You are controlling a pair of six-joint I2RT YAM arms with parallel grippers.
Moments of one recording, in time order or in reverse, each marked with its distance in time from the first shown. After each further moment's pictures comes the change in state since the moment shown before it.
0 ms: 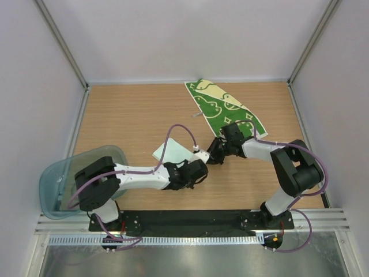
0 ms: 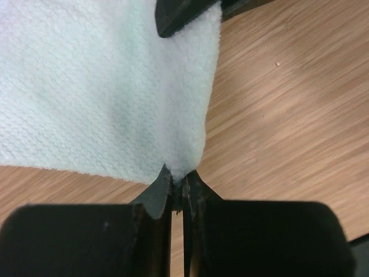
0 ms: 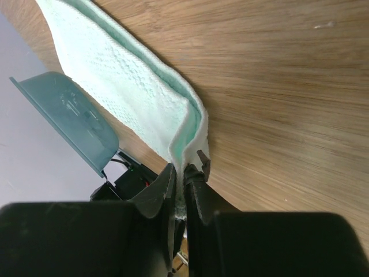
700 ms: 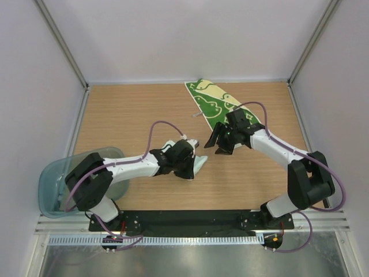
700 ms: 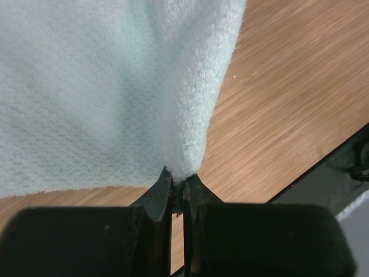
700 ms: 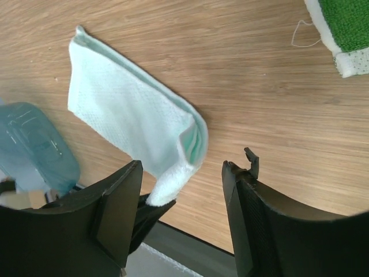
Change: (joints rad) left arm 0.241 -0.083 -0.039 0.054 0.494 -0.102; right arm -0.026 -0.122 0.208 -0.360 0.283 -0.256
